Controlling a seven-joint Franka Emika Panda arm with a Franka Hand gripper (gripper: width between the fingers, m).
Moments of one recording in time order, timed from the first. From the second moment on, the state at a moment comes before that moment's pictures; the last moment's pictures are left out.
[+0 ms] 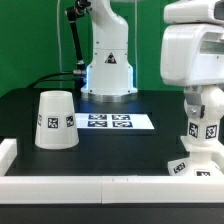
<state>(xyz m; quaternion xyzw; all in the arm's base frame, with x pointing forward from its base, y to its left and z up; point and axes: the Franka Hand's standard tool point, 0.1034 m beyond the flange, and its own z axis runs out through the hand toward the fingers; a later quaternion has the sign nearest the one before) 0.614 0.101 0.109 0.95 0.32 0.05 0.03</state>
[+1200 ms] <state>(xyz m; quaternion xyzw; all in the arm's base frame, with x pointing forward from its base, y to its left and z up) 0.612 0.094 0.106 0.99 -0.16 0.05 -0.02</state>
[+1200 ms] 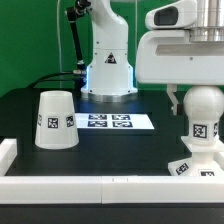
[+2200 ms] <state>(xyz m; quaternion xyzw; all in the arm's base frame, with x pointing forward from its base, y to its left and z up) 0.606 0.102 0.104 0.82 -0.56 0.00 -0.08</state>
